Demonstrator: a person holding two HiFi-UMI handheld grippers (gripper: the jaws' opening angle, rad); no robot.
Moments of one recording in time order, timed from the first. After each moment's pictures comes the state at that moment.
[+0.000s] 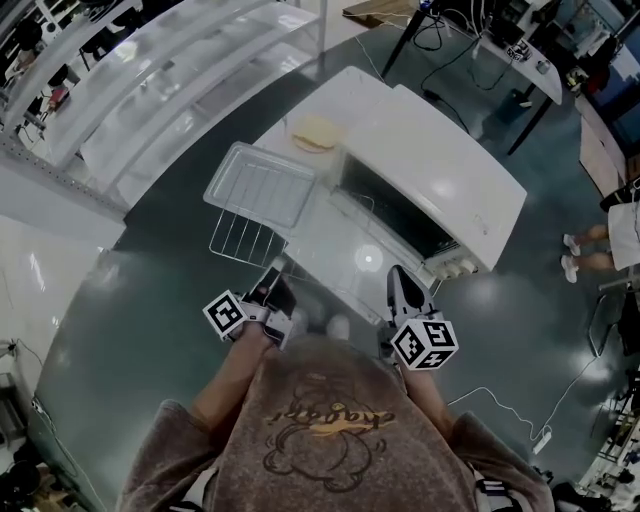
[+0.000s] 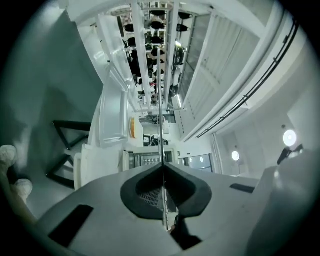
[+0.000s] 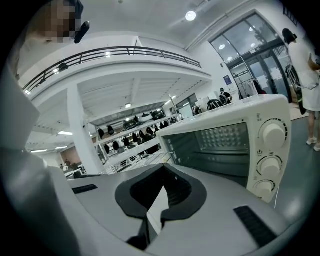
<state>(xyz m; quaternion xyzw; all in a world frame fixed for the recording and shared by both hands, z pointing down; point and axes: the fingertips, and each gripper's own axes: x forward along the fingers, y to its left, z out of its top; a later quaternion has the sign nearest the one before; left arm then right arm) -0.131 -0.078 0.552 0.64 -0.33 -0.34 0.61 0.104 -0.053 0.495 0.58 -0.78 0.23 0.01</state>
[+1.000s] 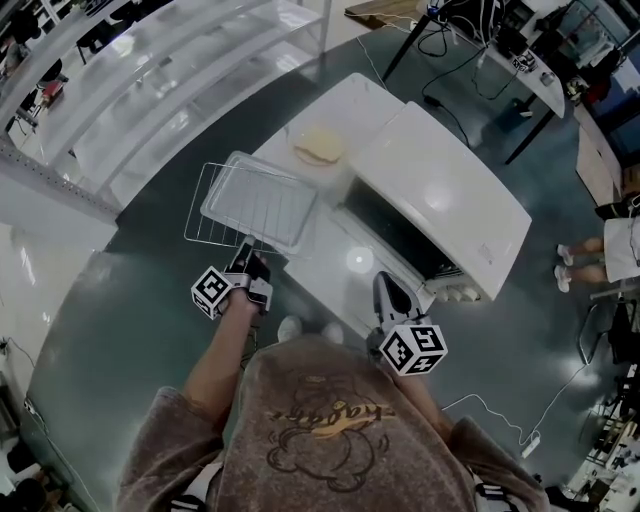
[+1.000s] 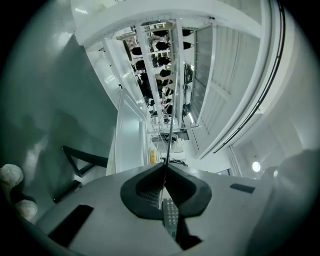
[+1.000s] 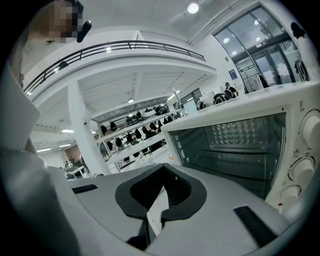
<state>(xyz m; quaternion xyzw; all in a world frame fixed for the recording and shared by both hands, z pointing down) -0.223 -0.184 0.636 0.58 -0.46 -0.35 0.58 0.065 -0.098 0.504 0.55 -0.80 0.24 0.03</state>
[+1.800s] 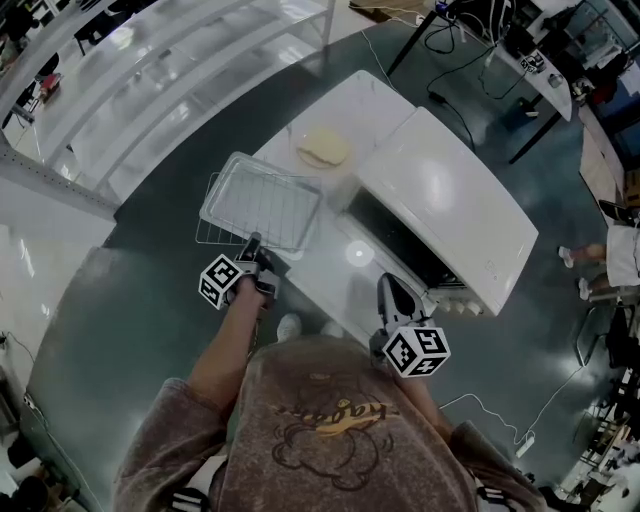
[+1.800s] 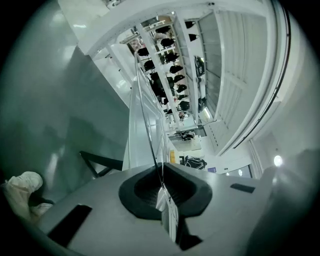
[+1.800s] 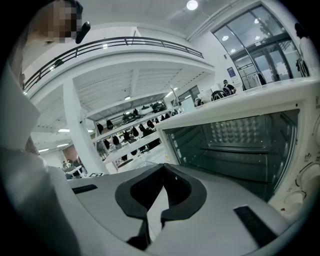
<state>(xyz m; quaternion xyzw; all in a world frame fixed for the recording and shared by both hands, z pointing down) -0.218 -0.212 0.683 0.54 -0.52 -0.27 0.61 0.070 -0.120 0.513 0.56 -0.79 0.26 0.05</state>
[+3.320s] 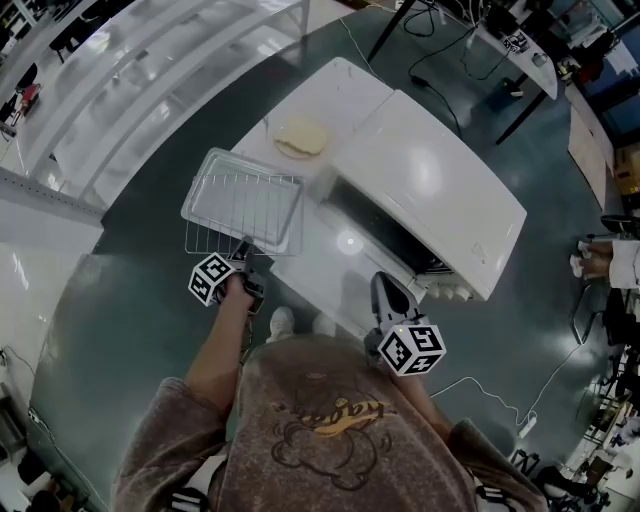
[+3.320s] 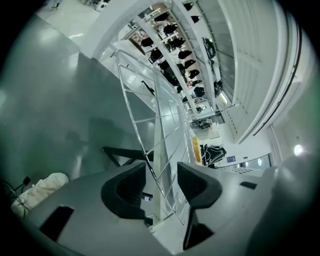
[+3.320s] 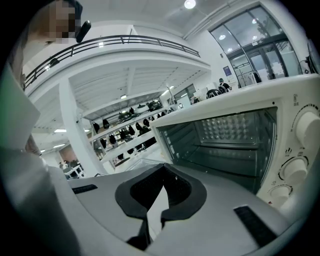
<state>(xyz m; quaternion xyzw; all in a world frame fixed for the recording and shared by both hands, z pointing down) -0.209 -0.187 0.734 0.50 -0.54 -0.15 0.66 0.087 -0.102 0.518 0.57 -0.77 0.27 0.06</state>
